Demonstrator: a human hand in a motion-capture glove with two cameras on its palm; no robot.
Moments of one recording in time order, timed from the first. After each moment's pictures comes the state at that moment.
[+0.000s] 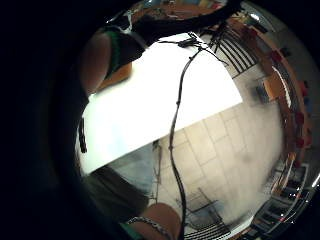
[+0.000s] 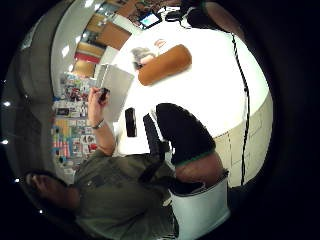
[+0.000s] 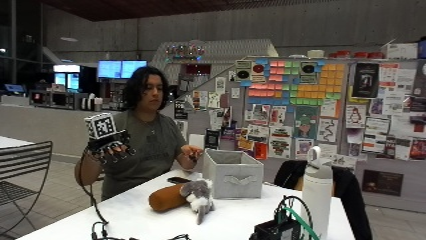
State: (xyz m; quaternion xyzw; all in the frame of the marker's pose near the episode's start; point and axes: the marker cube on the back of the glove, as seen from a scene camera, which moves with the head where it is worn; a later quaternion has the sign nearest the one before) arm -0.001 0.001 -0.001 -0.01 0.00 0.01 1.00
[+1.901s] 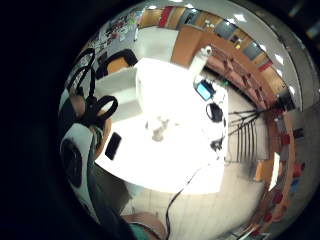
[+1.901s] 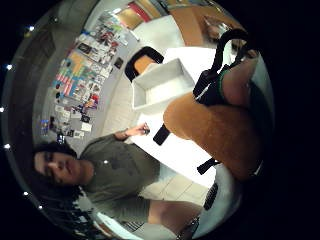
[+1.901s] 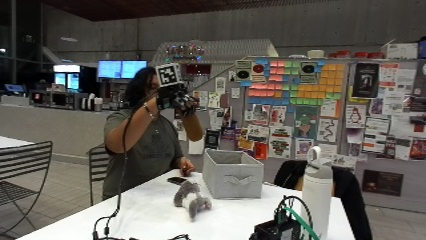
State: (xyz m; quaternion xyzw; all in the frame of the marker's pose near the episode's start) arm -0.268 -0.161 -0.155 0.03 0.00 -0.42 0.91
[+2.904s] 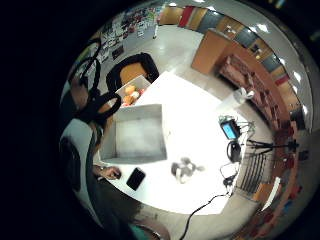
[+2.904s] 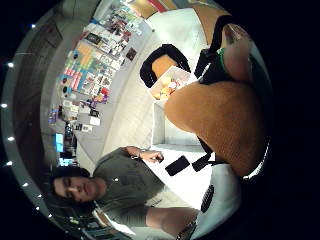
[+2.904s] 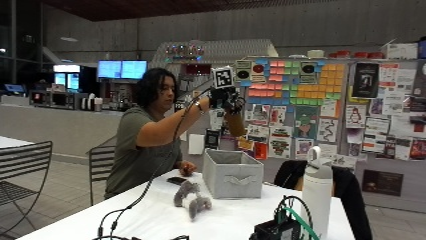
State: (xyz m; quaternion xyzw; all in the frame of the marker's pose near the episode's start) arm -0.467 -0.266 -0.109 -0.02 -0.01 -0.44 0.90
